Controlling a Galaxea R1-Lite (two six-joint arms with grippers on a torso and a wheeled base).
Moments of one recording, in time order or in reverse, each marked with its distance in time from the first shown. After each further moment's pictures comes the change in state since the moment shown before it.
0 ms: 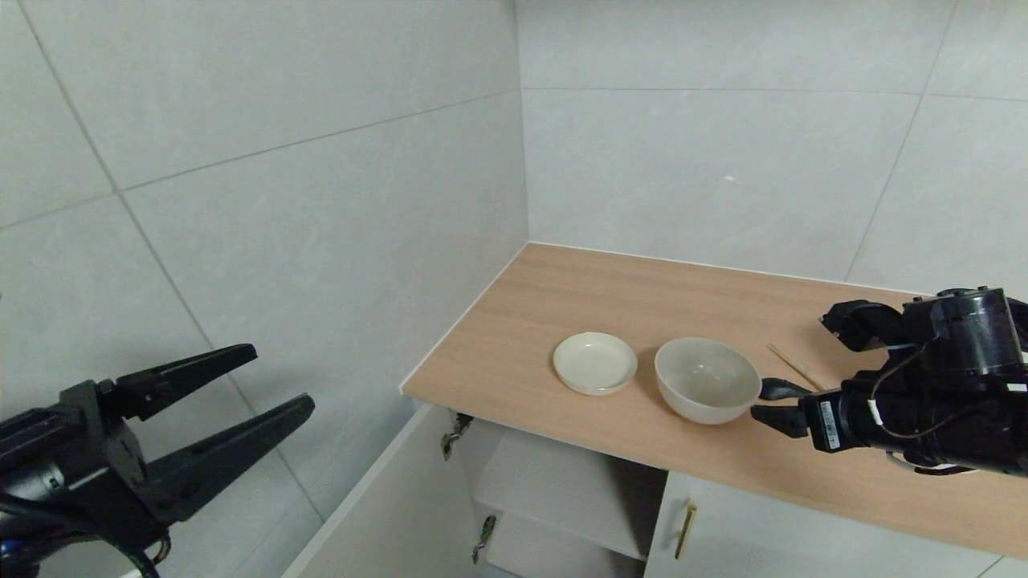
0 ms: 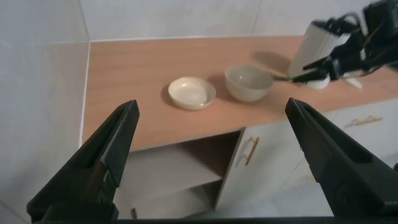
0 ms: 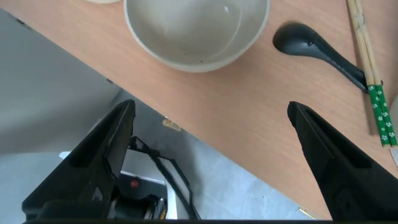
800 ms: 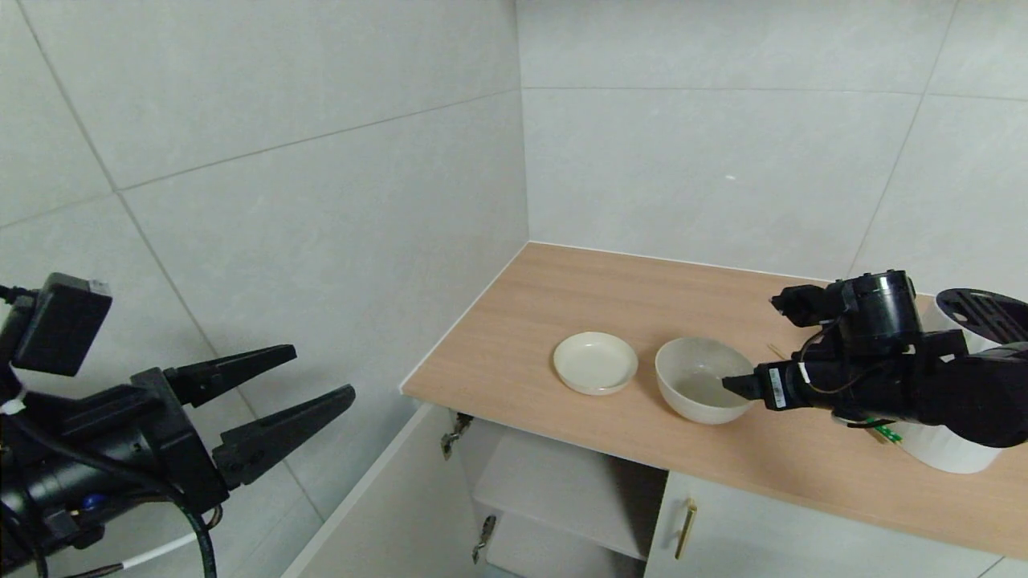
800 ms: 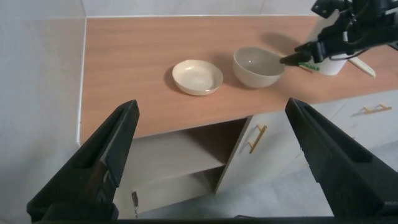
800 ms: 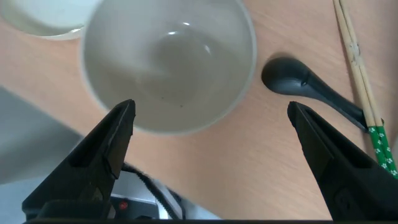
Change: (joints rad) left arm 0.000 0.139 -0.040 0.001 0.003 0.023; right arm -0.017 0.236 -0.200 -0.025 -0.062 0.006
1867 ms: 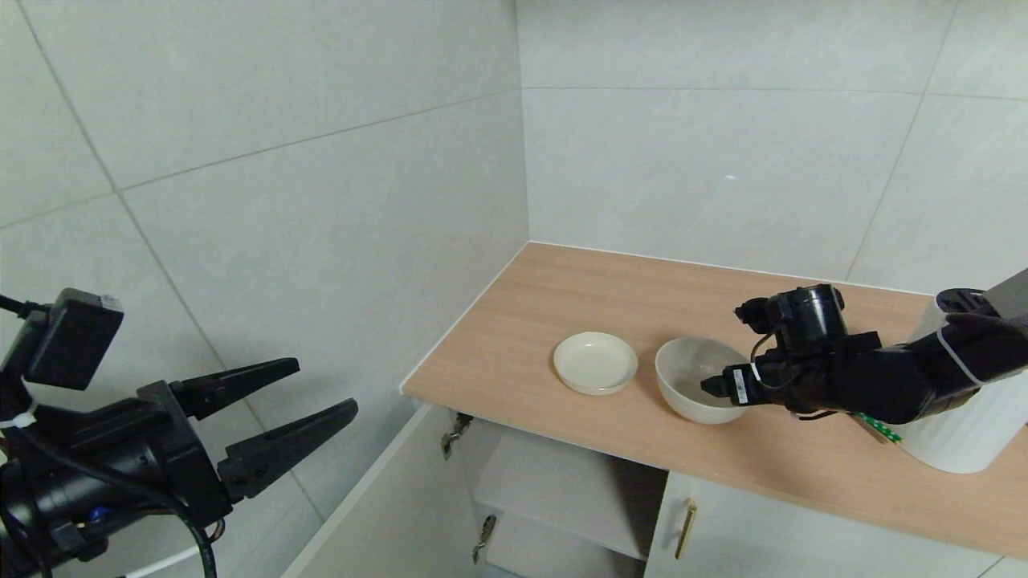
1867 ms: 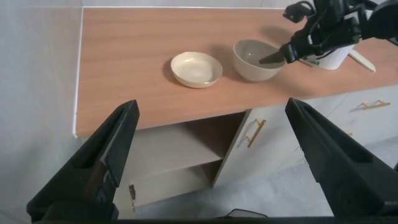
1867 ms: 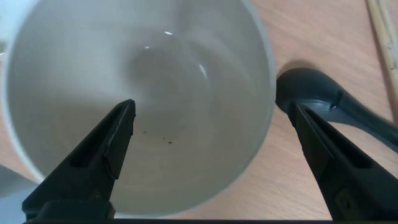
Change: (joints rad) left arm 0.000 -0.001 0.026 -0.001 -0.001 -0.001; right arm -0.003 0.220 -0.158 0.000 -0.041 0.037
